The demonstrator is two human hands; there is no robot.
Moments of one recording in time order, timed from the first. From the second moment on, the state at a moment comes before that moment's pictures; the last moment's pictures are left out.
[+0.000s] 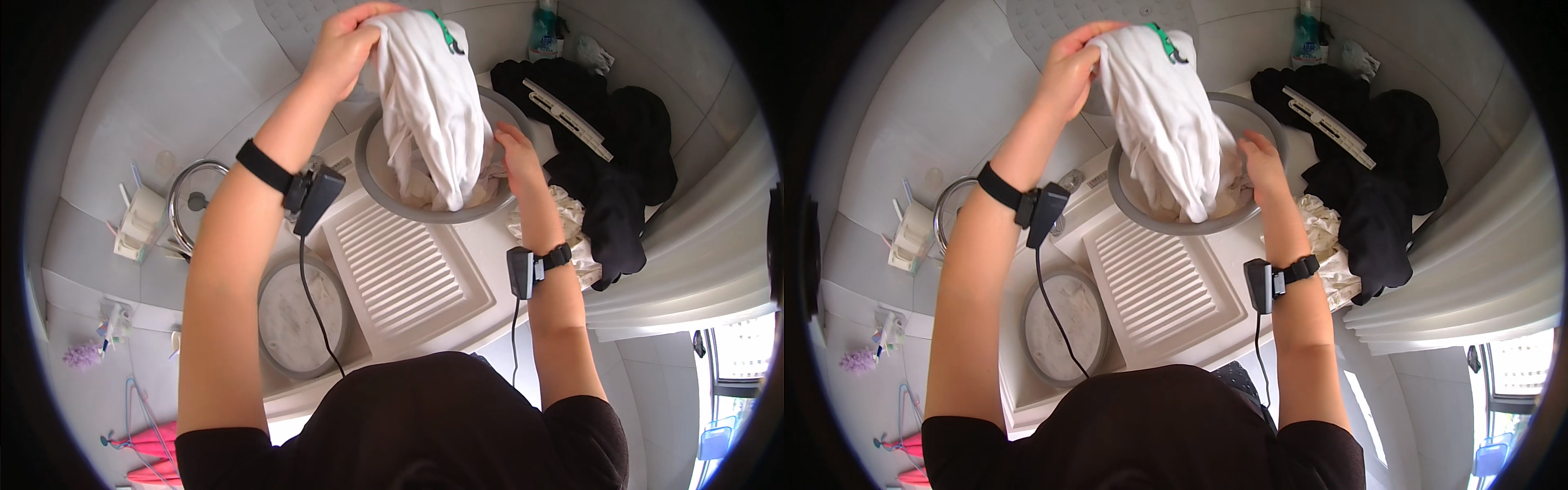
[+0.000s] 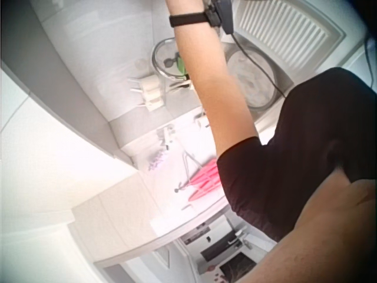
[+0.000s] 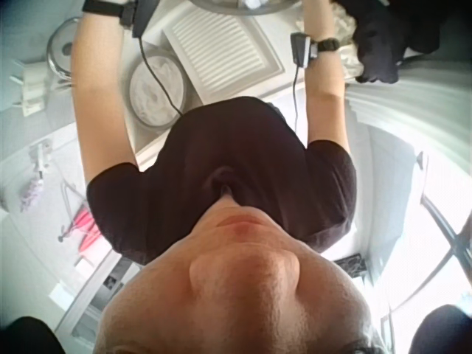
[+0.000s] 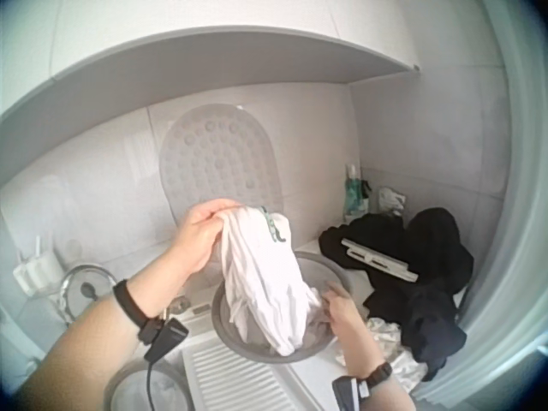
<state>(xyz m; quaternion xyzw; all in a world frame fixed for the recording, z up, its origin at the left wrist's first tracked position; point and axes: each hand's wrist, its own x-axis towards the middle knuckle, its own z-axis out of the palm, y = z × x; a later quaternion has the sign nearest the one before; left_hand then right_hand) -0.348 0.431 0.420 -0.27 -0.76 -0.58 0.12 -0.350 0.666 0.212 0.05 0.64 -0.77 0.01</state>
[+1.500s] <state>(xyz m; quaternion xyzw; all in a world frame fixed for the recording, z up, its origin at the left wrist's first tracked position) -0.387 0.345 0.404 -0.17 -0.65 -0.74 0.03 -0.354 0.692 0.261 -0.29 0.72 -0.60 -0.19</state>
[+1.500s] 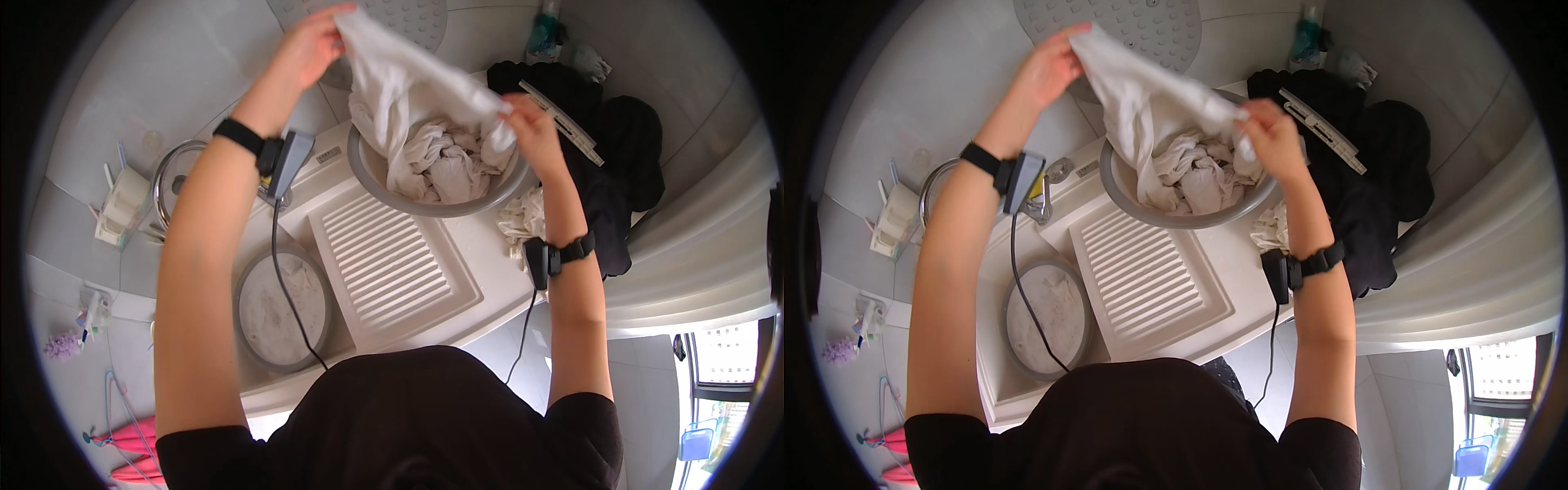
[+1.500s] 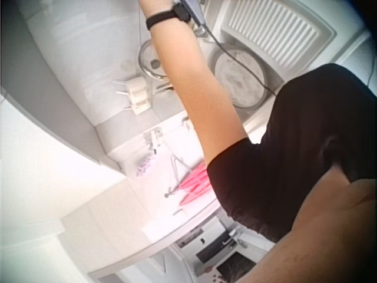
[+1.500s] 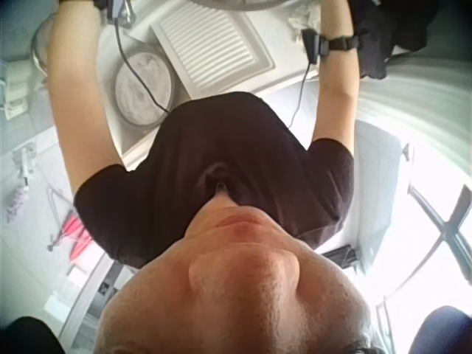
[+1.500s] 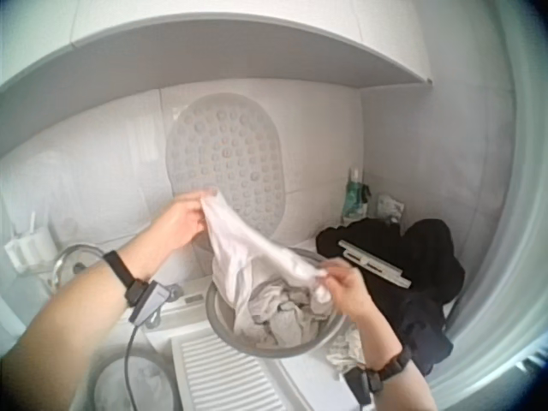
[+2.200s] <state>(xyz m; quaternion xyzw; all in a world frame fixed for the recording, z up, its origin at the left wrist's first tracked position) -0.260 0.285 0.221 0.10 -0.67 -0.73 -0.12 -0.289 0.642 0.198 -0.28 0.94 -0.19 -0.04</state>
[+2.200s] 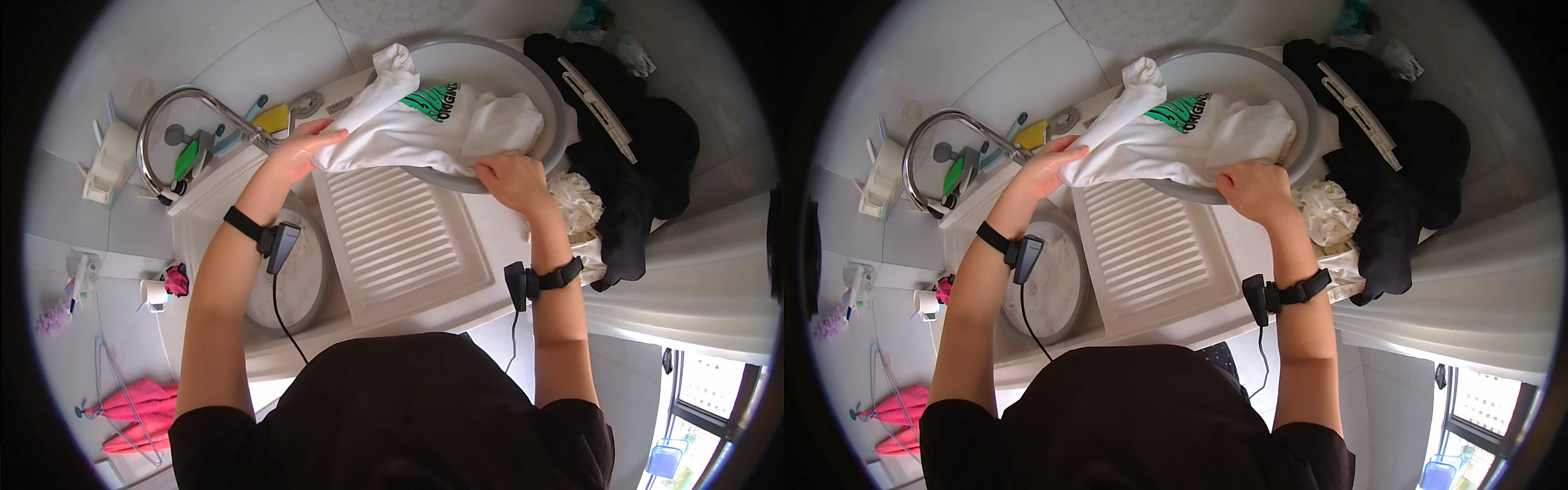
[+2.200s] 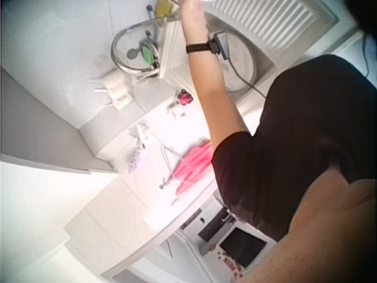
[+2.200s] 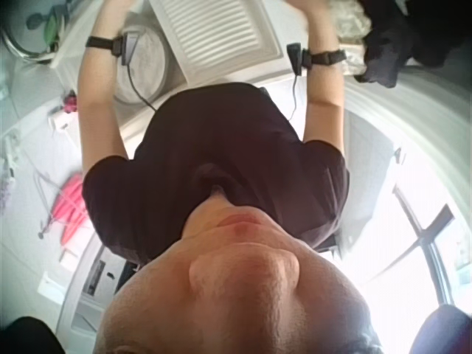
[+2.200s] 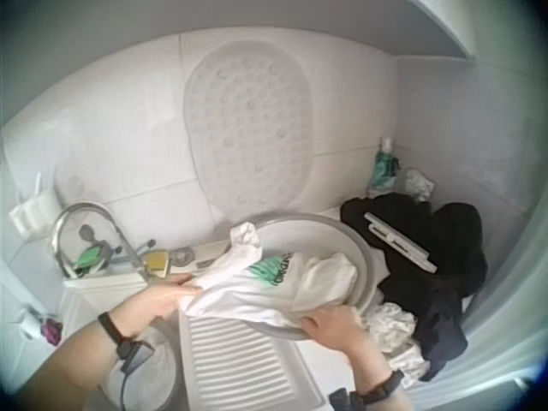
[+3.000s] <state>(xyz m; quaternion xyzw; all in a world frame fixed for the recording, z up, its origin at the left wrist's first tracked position) -0.277 0.270 0.258 -0.02 -0.56 -0.83 -0.02 -0.339 0.643 0.206 -0.23 0.91 -0.33 -0.02</state>
